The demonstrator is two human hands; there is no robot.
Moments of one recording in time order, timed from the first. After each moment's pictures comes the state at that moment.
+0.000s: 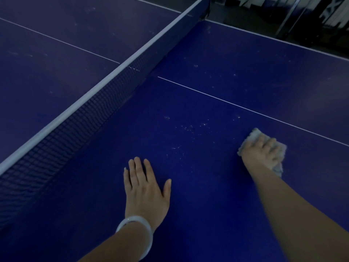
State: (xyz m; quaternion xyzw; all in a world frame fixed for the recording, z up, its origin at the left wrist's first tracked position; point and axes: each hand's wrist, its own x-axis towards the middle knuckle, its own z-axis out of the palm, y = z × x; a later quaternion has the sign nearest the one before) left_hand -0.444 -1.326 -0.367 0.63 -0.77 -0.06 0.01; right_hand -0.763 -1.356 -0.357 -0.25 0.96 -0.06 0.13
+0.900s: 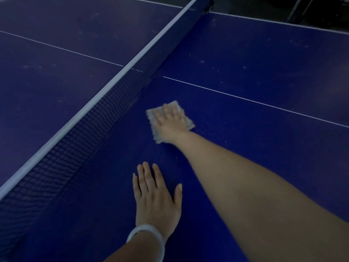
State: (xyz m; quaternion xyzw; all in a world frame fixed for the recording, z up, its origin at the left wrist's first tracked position) left_hand -0.447 -1.327 -0.362 0.64 -0.77 -0.08 -0.02; right_hand -0.571 -1.510 -0.339 -0.70 0.69 0.06 0.15
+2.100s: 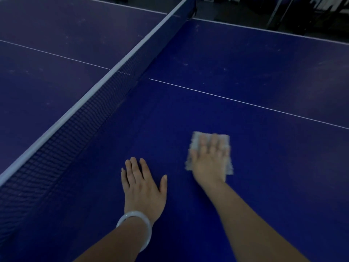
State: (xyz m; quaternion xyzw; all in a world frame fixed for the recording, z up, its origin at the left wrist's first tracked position) left_hand -0.447 -1.325 -0.365 0.64 -0.77 -0.05 0.01; right_hand -0.635 -1.331 -0.371 -0.50 0.86 -0.03 0.03
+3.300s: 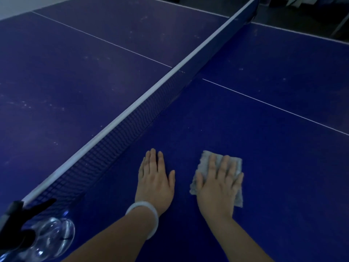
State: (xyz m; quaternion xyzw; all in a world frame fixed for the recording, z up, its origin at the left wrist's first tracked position) left_hand -0.351 -1.348 -0.370 0.65 -0.75 -0.08 0.08; right_hand -0.506 -1.306 -0.364 -0.55 0.83 -0.03 0.05
